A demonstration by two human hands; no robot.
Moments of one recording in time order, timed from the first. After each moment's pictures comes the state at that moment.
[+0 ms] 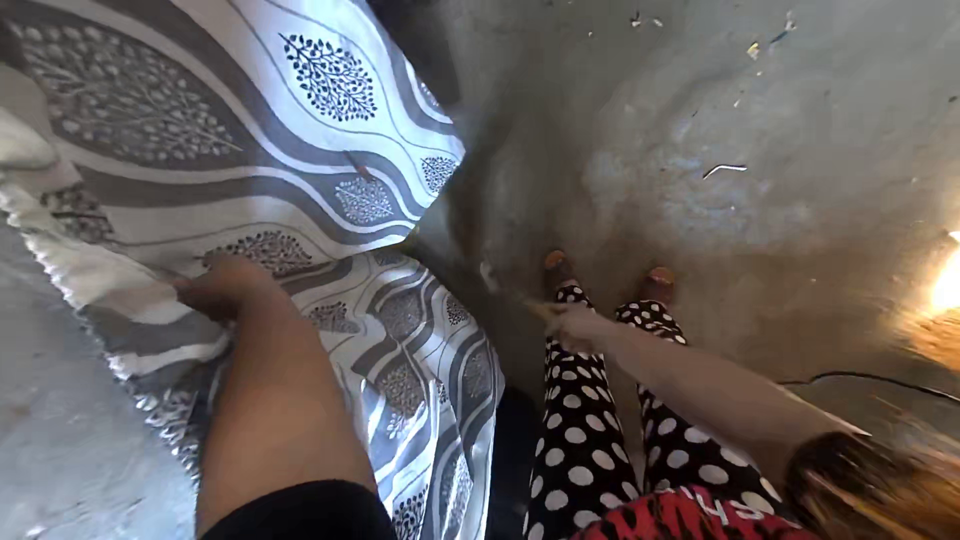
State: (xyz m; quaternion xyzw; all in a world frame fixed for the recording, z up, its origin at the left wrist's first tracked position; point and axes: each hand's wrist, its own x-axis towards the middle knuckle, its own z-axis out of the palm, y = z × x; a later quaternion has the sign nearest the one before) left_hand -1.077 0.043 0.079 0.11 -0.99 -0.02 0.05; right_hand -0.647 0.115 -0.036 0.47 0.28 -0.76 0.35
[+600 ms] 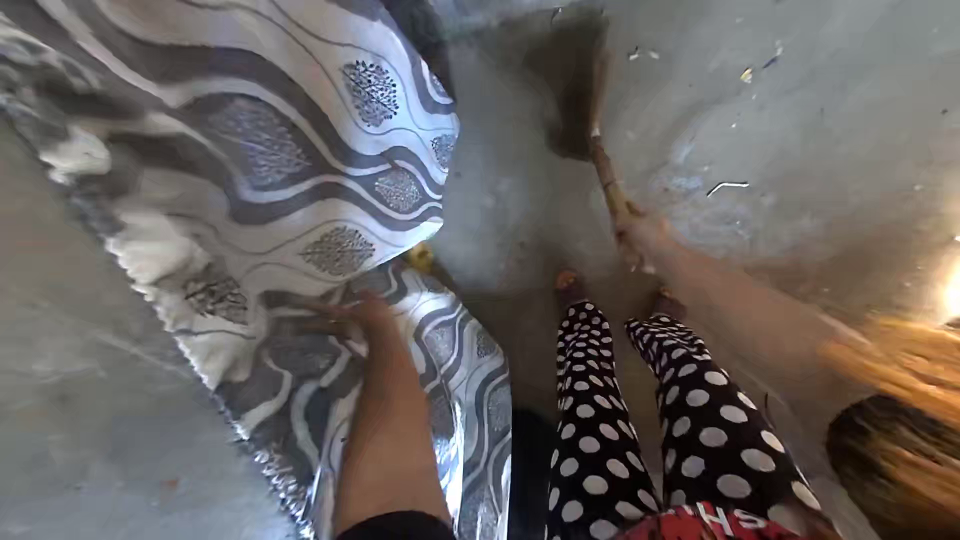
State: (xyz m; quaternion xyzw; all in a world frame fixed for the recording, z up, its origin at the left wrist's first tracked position) left_hand -0.999 0.049 0.023 0.00 -1.00 -0.09 -0.02; right_hand -0.663 0.290 -0.053 0.67 0.35 -0.65 0.08
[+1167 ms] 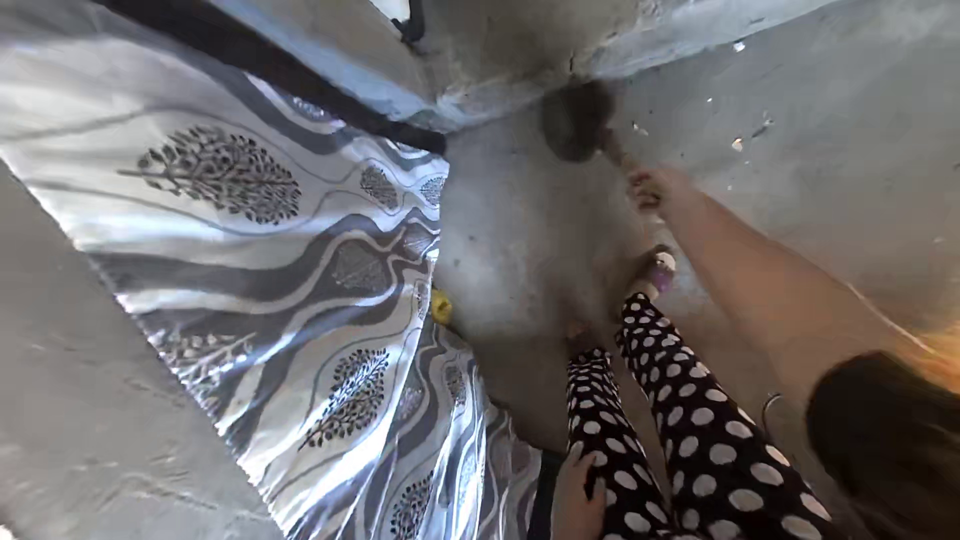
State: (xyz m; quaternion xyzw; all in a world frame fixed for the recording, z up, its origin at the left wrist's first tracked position) left_hand -0.717 0.063 0.103 -0.17 -0.73 0.02 -0.67; right_hand -0.698 0.520 -0.102 0.67 0.15 -0.73 -0.05
